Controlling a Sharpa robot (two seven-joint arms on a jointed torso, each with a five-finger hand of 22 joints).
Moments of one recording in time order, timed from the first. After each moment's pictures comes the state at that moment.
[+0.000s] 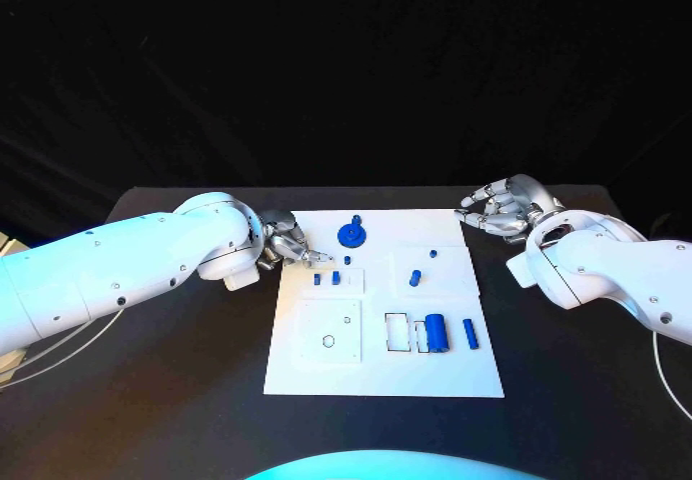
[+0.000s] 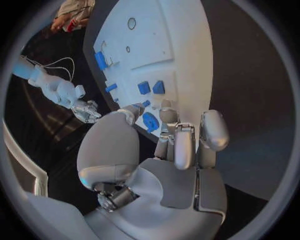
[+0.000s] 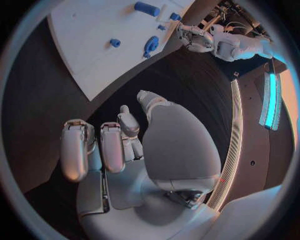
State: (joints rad) left arm 1.23 -0.79 0.01 1.44 -1.02 0.06 -0.49; left_hand 1.03 -0.21 0.36 0.29 0.34 0.95 0.07 0.49 0.70 1.25 0.00 1.03 0.79 1.47 -0.07 1.49 1.31 0.09 1.30 0.05 1.32 1.14; right arm 1.29 -0.89 -0.13 1.56 -0.88 -0.64 -0.25; right_hand 1.35 -0.21 0.32 0.29 0.30 0.88 0.16 0.25 0.34 1.25 0.08 1.15 1.18 1.46 0.00 1.40 1.31 0.03 1.47 0.10 1.38 1.31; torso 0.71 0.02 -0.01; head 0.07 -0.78
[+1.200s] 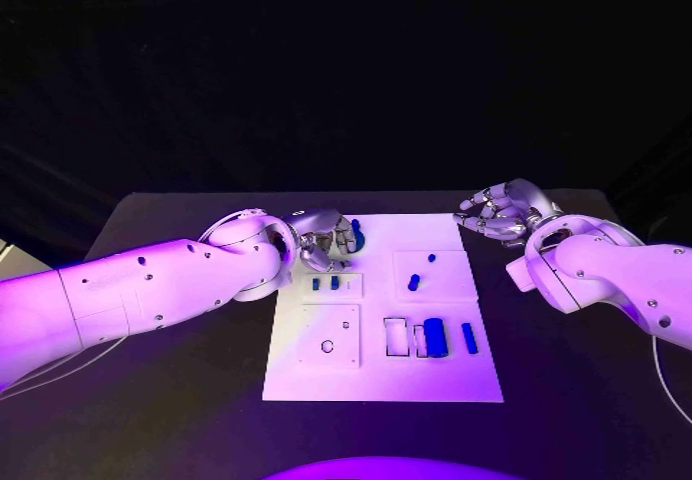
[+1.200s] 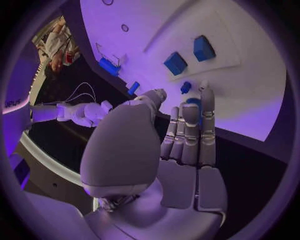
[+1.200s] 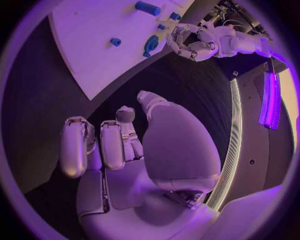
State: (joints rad) left arm 1.21 -0.69 -0.06 1.39 -1.34 -0.19 -0.06; left_hand 1.47 -0.25 0.36 0.25 0.34 0.71 0.15 0.49 0.44 0.80 0.12 0.63 0.28 1.16 0.04 1.17 0.74 0.17 0.98 0.14 0.87 0.63; right arm 1.29 -0.90 -0.13 1.55 -0.87 -0.64 -0.23; right_hand 1.35 -0.20 0.32 0.29 0.30 0.87 0.15 0.26 0.34 1.14 0.07 0.97 1.02 1.46 0.00 1.36 1.29 0.05 1.46 0.10 1.33 1.31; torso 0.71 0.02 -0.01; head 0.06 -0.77
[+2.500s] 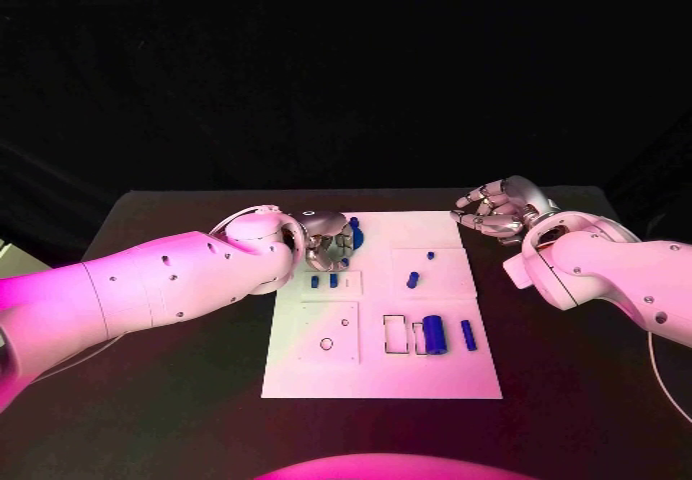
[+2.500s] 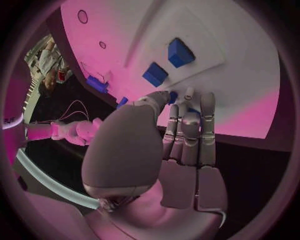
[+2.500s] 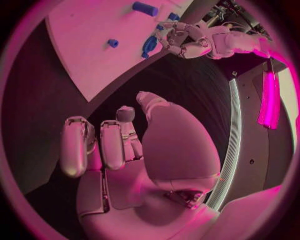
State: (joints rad) left arm 1.21 -0.61 -0.06 1.31 -1.49 -0.10 -0.12; left_hand 1.51 -0.24 0.42 0.24 0.34 0.80 0.14 0.46 0.38 0.81 0.10 0.67 0.25 1.23 0.03 1.31 0.84 0.17 0.98 0.13 0.99 0.75; right arm 1.29 -0.89 -0.13 1.55 -0.87 -0.63 -0.22; right_hand 1.35 -0.20 0.32 0.28 0.34 0.87 0.15 0.26 0.34 1.14 0.07 0.96 1.00 1.46 0.00 1.35 1.29 0.05 1.46 0.10 1.32 1.31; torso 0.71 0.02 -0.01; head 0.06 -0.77
